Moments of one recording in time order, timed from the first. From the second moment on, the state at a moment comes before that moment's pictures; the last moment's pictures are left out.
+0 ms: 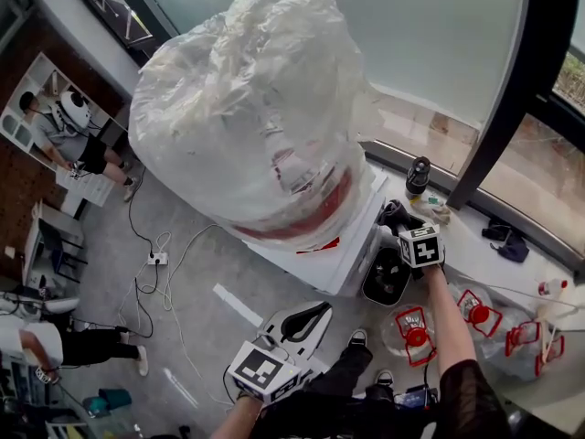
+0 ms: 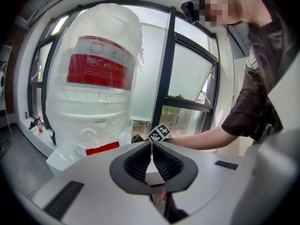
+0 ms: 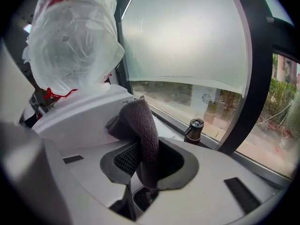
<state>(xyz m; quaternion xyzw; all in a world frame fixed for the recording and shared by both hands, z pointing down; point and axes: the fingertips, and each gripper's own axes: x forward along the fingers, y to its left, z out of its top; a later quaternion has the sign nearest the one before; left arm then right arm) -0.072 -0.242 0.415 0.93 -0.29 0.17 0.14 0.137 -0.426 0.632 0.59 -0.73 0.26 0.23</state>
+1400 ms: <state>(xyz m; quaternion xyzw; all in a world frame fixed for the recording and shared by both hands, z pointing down) -0.013 -0.213 0.469 0.94 -0.24 0.22 0.12 0.007 -0.300 0.745 0.43 -0.82 0.29 0.24</state>
